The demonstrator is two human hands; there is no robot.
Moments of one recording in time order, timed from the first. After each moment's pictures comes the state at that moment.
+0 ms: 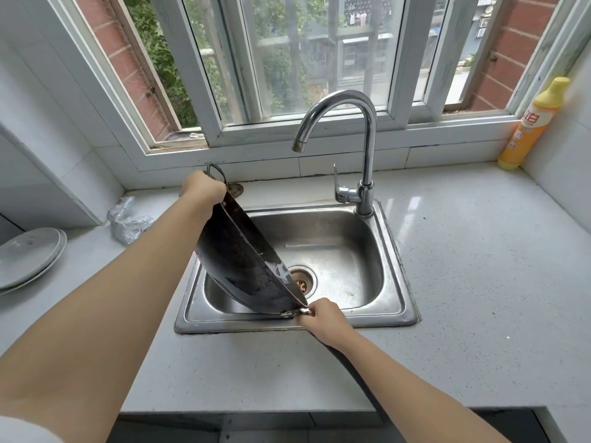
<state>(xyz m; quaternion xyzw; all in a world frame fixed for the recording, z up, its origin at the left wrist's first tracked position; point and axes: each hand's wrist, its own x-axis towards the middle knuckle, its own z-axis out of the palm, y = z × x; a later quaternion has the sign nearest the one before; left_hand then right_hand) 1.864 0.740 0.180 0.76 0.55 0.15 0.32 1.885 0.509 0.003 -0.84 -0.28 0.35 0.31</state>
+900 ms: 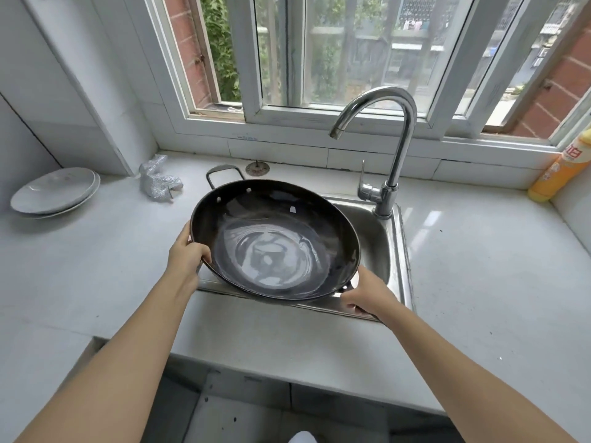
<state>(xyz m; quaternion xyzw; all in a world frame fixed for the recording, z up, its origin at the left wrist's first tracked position) 1.729 0.686 0.075 0.51 0.51 0.33 0.62 1.936 0.468 0.037 -0.86 -0.25 0.36 0.27</state>
